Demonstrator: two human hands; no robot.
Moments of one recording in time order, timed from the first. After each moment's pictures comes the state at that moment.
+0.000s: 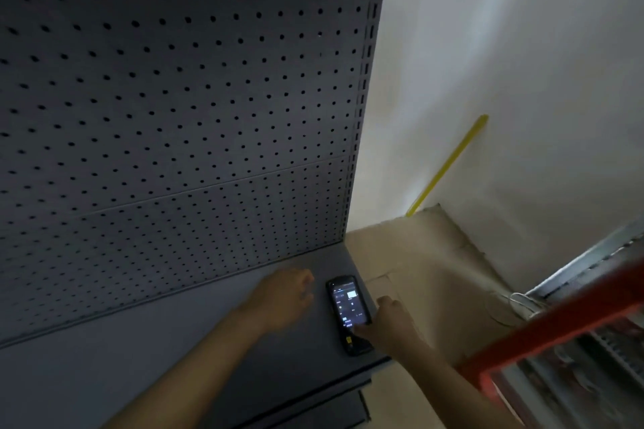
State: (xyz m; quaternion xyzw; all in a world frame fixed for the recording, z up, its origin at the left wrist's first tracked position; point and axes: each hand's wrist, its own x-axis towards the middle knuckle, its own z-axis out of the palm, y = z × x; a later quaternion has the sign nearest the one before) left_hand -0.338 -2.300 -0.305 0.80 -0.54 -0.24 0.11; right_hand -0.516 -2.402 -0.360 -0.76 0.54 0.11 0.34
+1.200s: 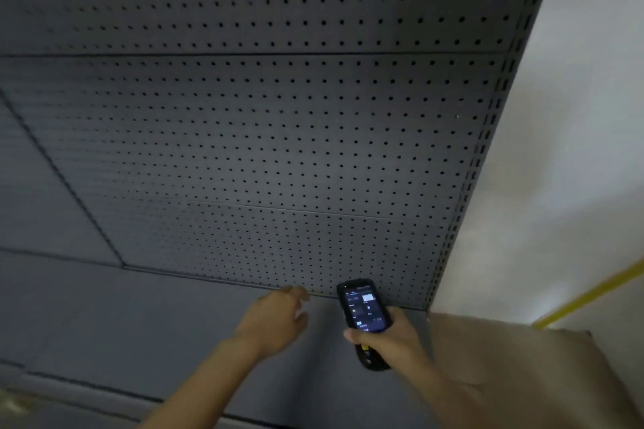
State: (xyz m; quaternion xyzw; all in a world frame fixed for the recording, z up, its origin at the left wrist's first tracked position) left_hand -0.350 -2.200 -0.243 0.93 -0.31 -0.12 0.15; right_hand -0.449 -2.393 -0.299 -0.72 0.32 0.03 0.62
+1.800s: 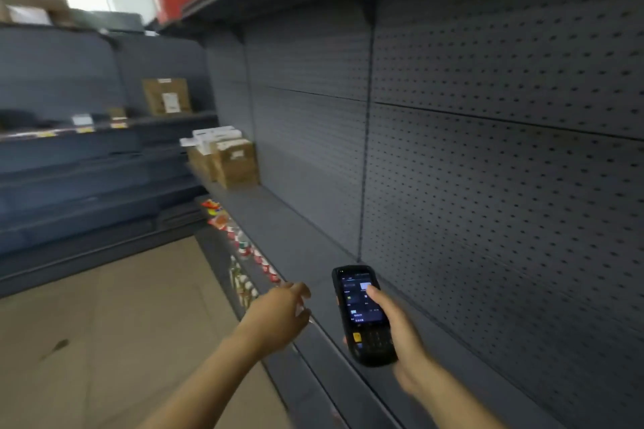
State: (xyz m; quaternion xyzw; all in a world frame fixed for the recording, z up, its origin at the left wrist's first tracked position) left_hand -0.432 -1.843 -0.173 0.99 0.04 0.05 0.16; right_hand -0.383 -2.044 -0.199 -0.61 0.00 0.24 0.76
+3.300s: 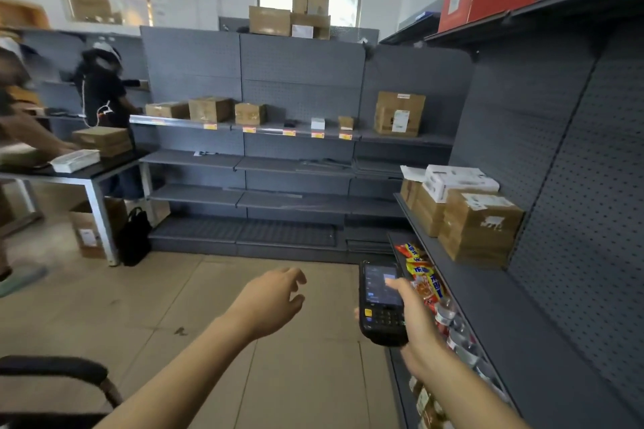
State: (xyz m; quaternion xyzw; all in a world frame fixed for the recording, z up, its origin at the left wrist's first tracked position) left_hand -0.381 -1.172 -0.156 0.92 0.34 0.14 0.12; right_hand -0.203 -1.308 -0.177 -0.58 -0.15 0.42 0.68
